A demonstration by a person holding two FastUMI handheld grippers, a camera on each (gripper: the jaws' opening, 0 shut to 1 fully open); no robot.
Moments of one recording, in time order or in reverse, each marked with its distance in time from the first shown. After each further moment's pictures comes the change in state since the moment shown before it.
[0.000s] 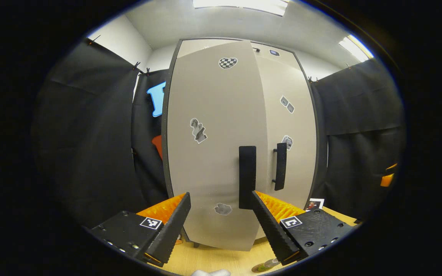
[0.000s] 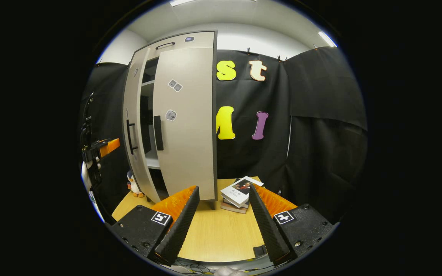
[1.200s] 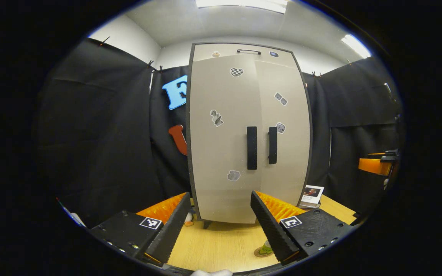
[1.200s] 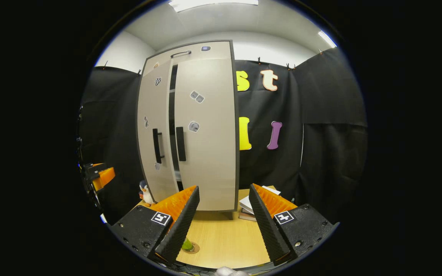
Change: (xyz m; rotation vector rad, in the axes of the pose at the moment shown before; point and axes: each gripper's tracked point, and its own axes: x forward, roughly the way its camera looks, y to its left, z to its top) left arm -0.116 0.011 -0.036 0.011 0.073 0.118; right arm 0.008 0.070 0.004 0.007 -0.086 0.095
